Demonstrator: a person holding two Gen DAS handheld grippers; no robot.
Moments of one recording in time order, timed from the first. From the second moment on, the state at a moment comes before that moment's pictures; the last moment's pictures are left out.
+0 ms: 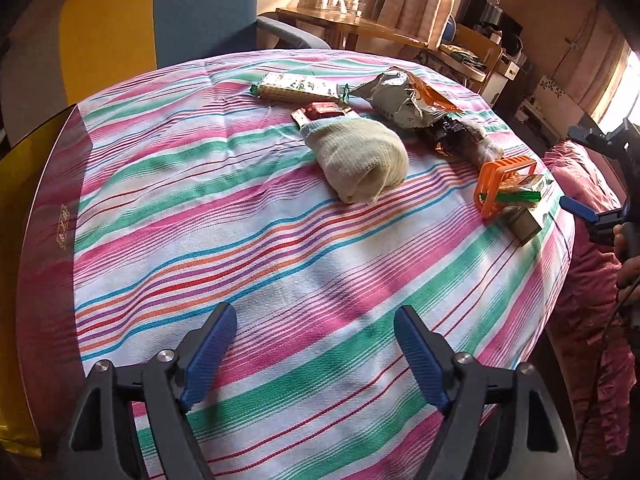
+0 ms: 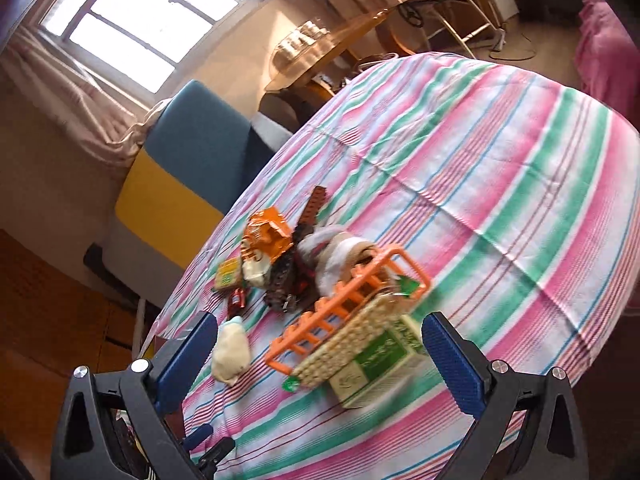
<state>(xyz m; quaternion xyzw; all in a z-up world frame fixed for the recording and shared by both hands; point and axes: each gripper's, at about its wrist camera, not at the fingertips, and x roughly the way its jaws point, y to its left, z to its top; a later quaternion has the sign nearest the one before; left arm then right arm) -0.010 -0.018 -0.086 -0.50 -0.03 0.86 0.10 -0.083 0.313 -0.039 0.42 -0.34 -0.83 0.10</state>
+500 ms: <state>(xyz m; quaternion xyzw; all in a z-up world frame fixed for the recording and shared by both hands) -0.001 -0.030 -0.073 -0.50 -0.01 0.86 0.06 -0.109 0.265 -0.075 0.46 -0.42 -0.75 0.23</state>
